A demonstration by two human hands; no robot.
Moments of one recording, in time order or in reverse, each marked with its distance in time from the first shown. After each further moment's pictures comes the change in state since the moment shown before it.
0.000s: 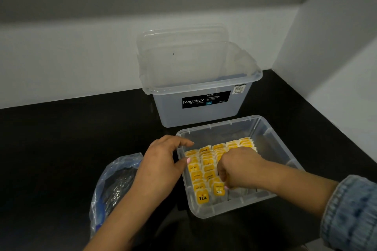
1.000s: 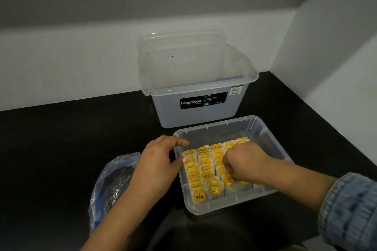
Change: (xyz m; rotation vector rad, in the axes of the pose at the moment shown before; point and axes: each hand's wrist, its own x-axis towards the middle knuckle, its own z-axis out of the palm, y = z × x) left_hand -0.004 0.003 0.001 0.029 0.025 -0.023; right_hand -0.006 0.016 0.001 -0.117 0.022 0.065
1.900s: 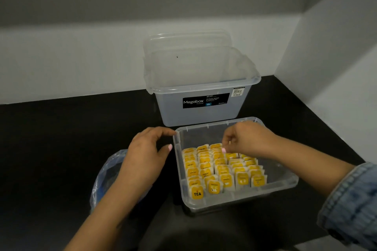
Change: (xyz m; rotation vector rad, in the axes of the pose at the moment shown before) left_hand -0.004 -0.008 -0.012 0.005 0.176 -0.014; right_hand -0.005 0.022 -0.040 0.438 0.118 0.091
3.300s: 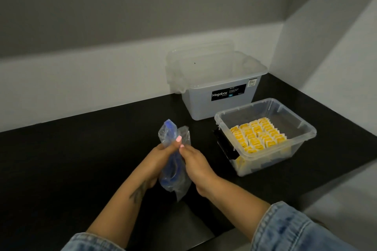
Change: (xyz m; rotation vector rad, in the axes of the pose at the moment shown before) left_hand -0.049 -0.100 -0.077 -0.516 -0.450 -0.539; right_hand -0.020 -0.270 0.120 1.453 0.129 0.258
